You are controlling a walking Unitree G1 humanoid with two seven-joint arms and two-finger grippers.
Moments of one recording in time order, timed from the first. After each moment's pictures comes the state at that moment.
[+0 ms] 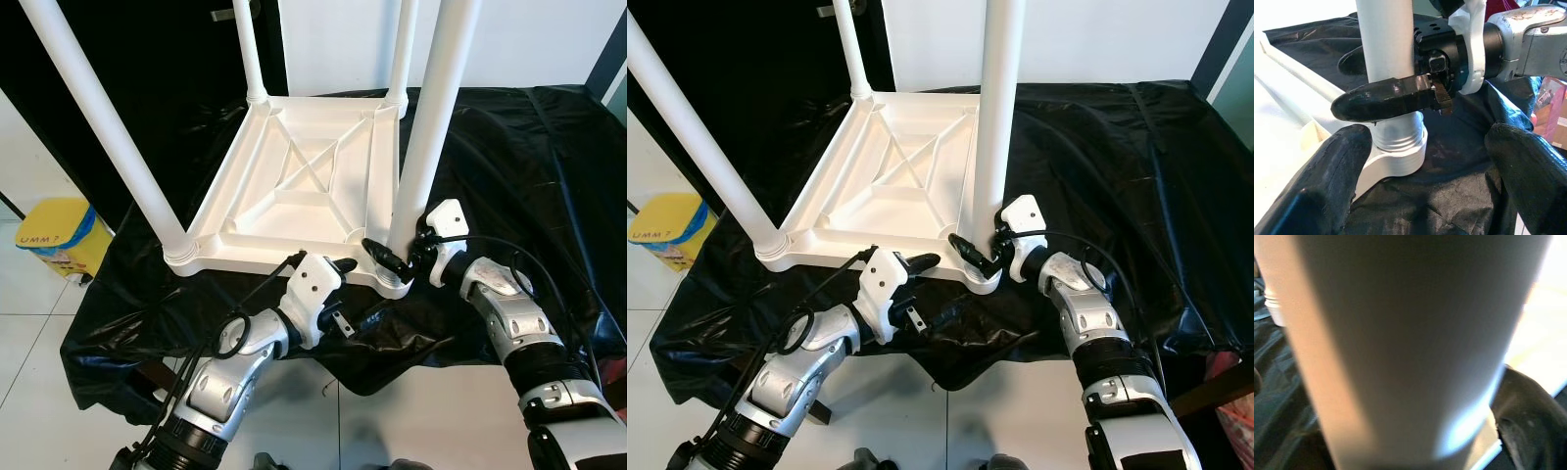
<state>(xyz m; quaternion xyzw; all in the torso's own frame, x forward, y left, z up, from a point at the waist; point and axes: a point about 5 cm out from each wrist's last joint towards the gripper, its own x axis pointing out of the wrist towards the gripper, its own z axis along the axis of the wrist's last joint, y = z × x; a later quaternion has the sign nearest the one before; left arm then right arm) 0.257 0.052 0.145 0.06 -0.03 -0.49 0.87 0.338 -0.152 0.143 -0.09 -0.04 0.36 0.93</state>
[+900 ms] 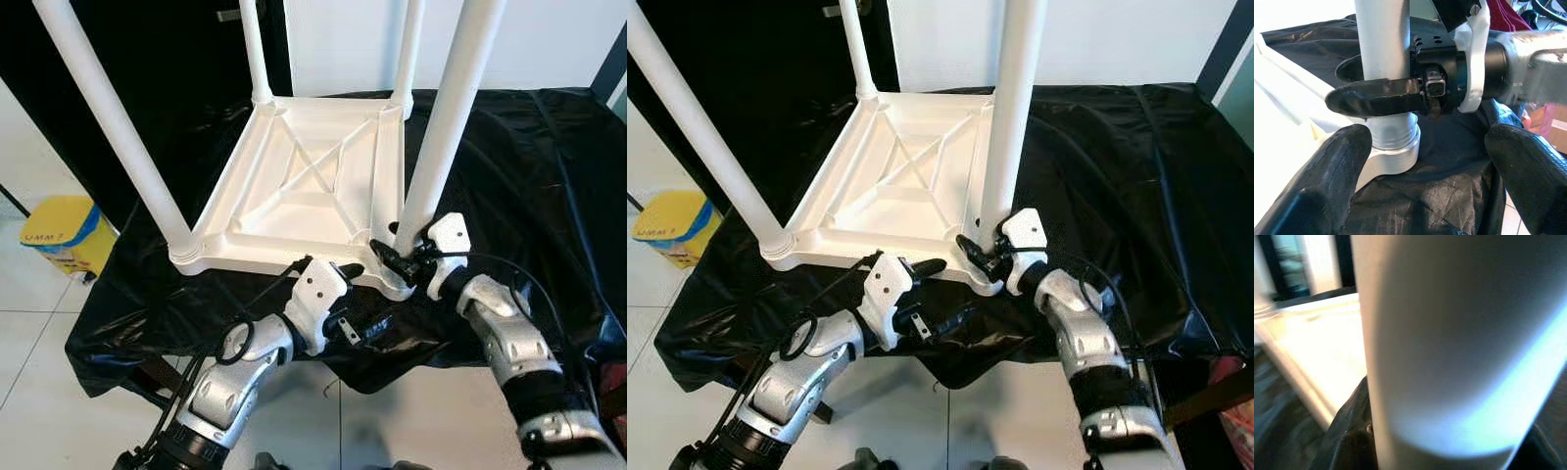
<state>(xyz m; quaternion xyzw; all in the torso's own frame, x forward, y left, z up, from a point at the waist) 0.250 0.047 0.145 0.05 -0.03 -0.50 0.86 0.313 -0.142 0.132 -0.06 -0.06 0.27 0.96</state>
